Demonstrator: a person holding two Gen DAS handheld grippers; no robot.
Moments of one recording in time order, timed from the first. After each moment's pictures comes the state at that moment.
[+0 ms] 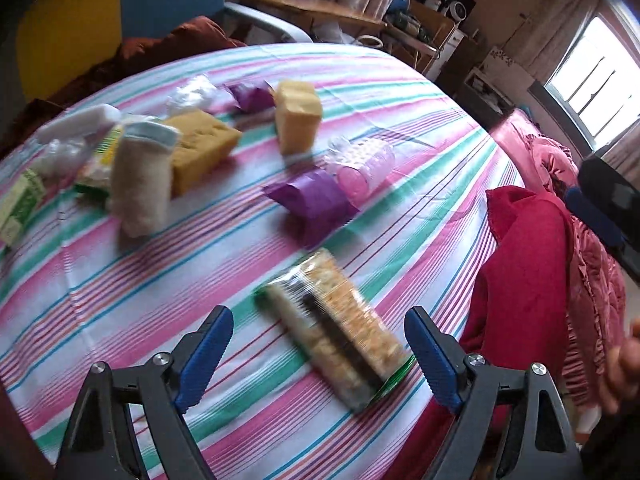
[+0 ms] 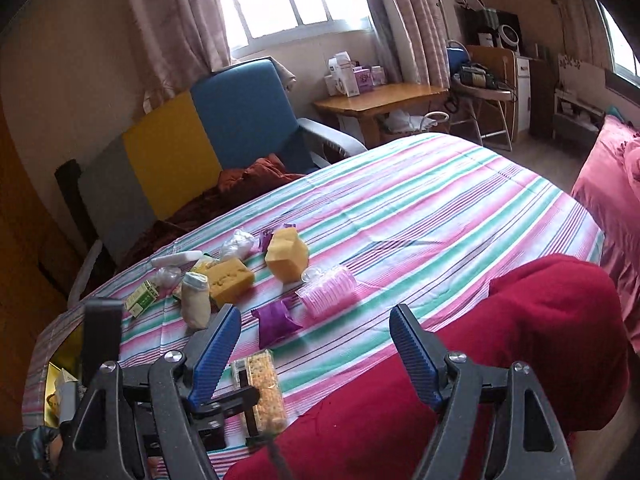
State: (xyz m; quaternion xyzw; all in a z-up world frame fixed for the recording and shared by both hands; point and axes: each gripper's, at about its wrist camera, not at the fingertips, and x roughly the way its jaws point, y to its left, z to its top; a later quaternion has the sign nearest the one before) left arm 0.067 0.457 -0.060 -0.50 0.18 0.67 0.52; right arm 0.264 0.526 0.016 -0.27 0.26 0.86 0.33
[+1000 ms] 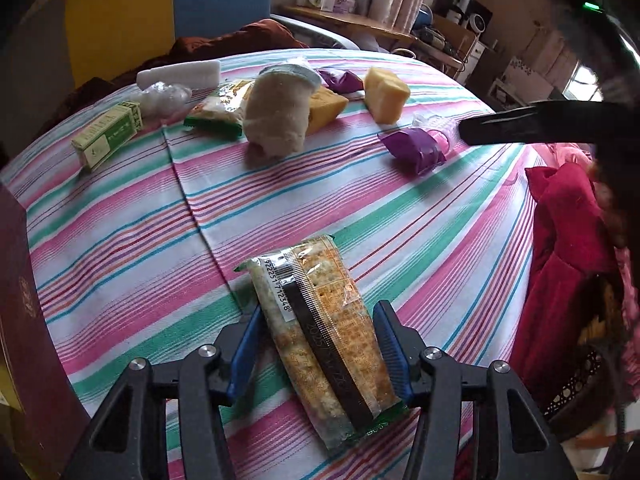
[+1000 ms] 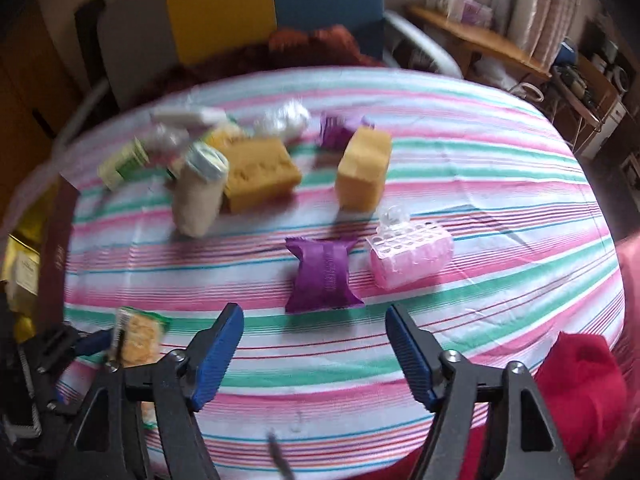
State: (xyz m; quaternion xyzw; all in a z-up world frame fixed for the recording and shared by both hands) left arm 0.037 0.348 -0.090 -0.46 0.18 0.72 0.49; right arm 0.118 0.527 -0.048 -0.54 0.16 0.80 0.21
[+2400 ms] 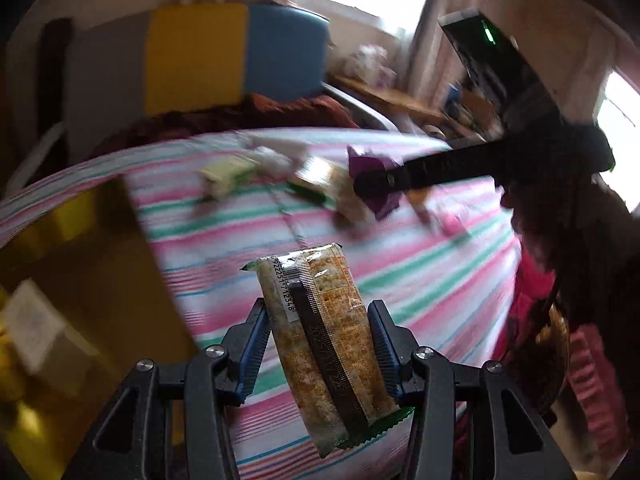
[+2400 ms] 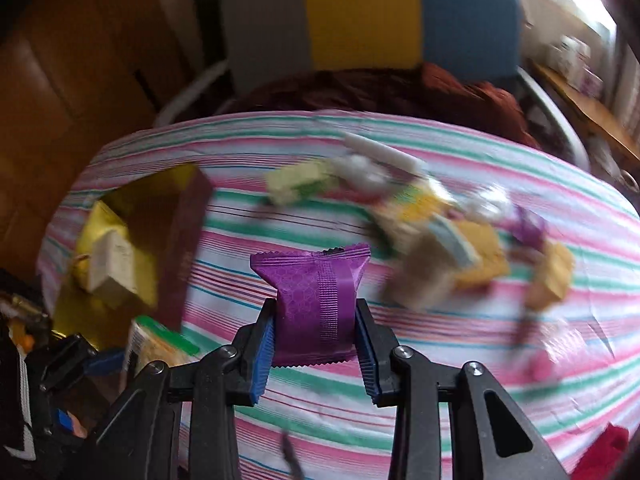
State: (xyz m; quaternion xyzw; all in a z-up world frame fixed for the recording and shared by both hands) left arm 0.016 0.223 -0.021 -0.39 0.08 0.80 0.45; right arm 0.024 0.393 -0.010 -0.49 0.11 0.86 0.03
